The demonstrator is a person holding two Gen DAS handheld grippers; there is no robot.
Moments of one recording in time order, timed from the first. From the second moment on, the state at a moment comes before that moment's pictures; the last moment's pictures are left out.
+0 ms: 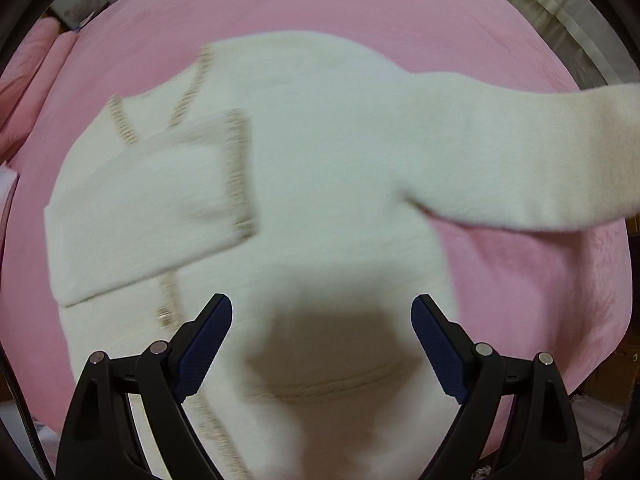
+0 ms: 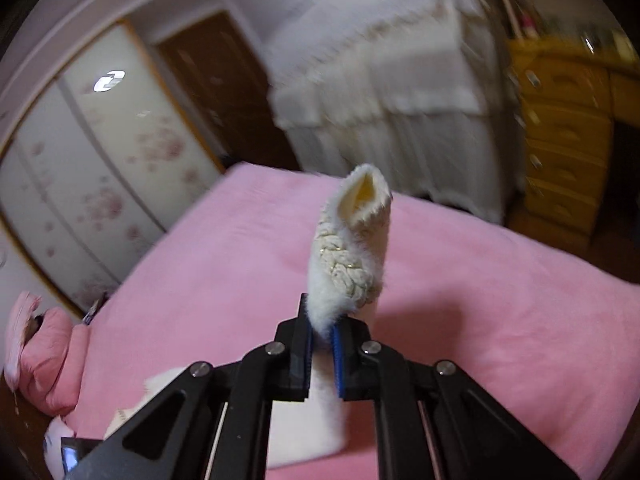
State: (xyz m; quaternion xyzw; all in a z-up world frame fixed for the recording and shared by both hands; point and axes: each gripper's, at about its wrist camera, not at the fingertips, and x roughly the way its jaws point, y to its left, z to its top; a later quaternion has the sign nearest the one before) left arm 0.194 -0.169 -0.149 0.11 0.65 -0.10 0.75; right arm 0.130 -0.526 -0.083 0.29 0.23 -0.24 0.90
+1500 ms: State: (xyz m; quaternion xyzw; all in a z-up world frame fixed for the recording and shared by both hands) left arm 0.269 0.009 -0.219 -0.12 0.67 -0.11 0.72; right arm 0.210 -0.277 -0.211 0.18 0.50 0.01 0.85
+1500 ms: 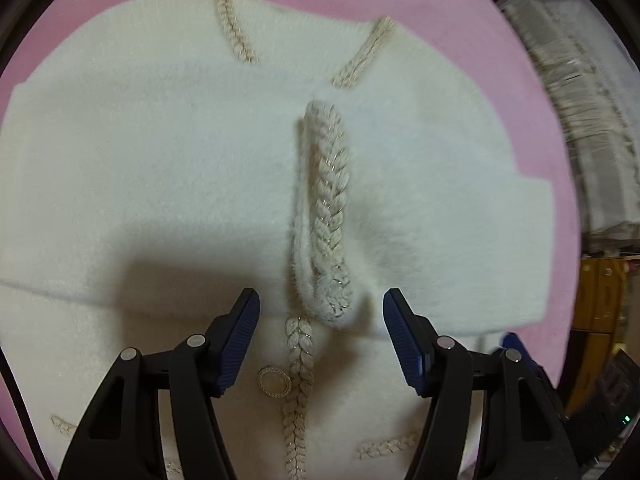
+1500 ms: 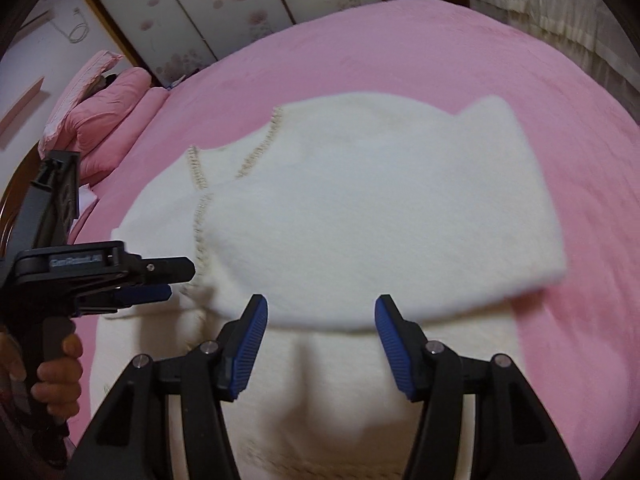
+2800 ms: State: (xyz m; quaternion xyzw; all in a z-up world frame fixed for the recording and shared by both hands) left arm 0.262 0.075 -0.220 -0.12 0.61 0.07 0.78; right arm 0.228 -0.377 -0.258 0.14 0.54 -0.05 0.83
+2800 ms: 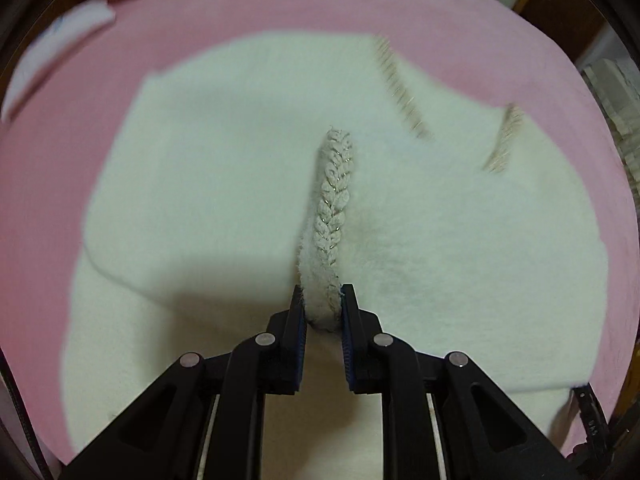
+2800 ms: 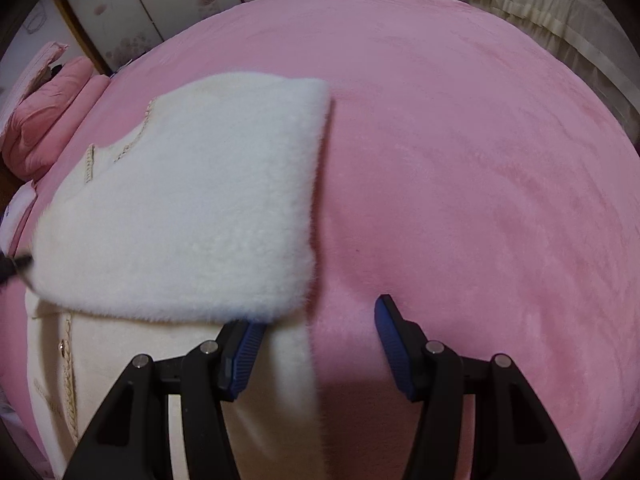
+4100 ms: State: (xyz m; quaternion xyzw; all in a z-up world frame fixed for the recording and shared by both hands) left arm 0.284 0.038 -0.225 -0.19 0.59 -0.09 0.78; right arm 0.284 -0.359 -0.242 0.33 0.50 0.12 0.79
